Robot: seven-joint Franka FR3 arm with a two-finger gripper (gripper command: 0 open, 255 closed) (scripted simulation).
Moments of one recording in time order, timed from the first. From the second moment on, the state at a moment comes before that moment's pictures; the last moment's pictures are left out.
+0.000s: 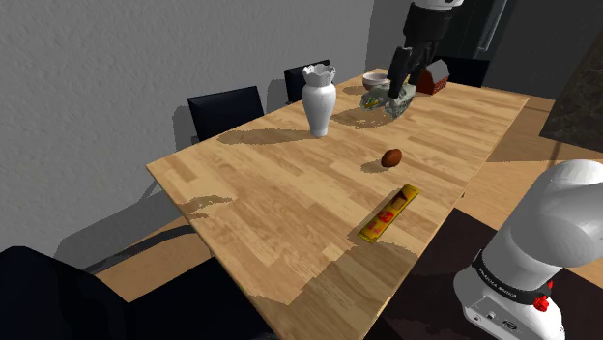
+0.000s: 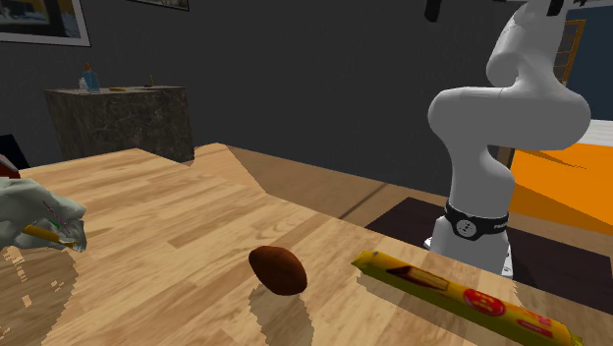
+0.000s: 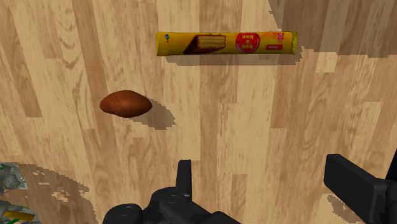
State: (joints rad) arm 0.01 -0.80 0.07 -2.32 0.01 1.67 -0.07
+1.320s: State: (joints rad) arm -0.25 -0.34 0.09 -2.42 -0.04 2.09 0.43
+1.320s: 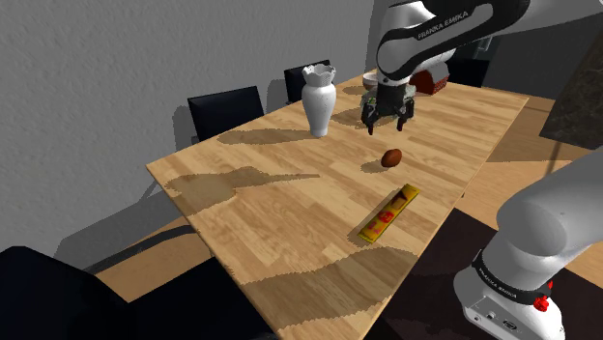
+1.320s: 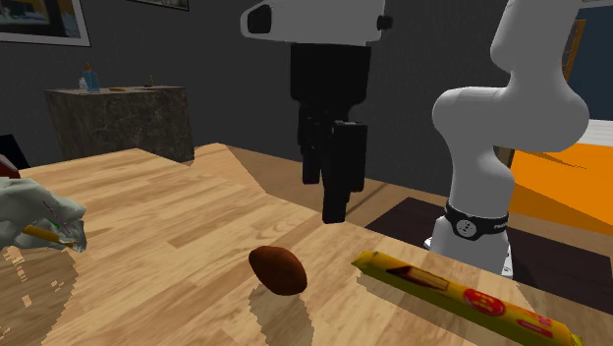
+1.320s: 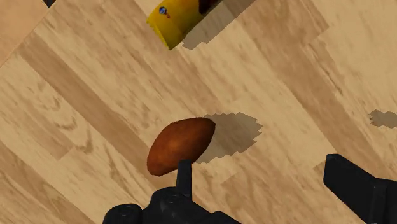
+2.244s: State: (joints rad) arm -0.37 -0.04 0.03 -2.44 -0.08 2.32 0.68
